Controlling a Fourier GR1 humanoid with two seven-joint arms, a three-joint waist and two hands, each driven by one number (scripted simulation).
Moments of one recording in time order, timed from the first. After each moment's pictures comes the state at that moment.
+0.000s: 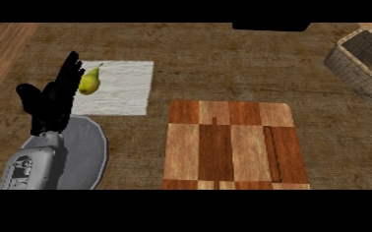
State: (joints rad) left arm -0.24 0.18 0.12 -1.49 -0.06 0.05 0.18; right arm -1.23 -0.76 -0.05 -0.11 1.13 -0.18 0.34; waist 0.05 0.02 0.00
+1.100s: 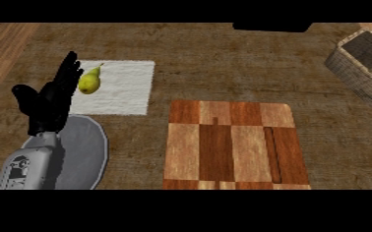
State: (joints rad) left arm -0.23 0.18 0.13 -1.49 -0.04 0.03 0.17; right arm -1.19 -0.78 -0.09 -0.08 1.10 -0.07 0.32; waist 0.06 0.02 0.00
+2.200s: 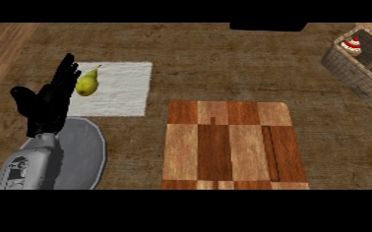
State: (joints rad) left arm -0.23 0.19 0.15 -1.47 -0.04 0.03 0.15; right arm -1.19 -0.79 -0.31 -0.20 0.89 -0.32 0.42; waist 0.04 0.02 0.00
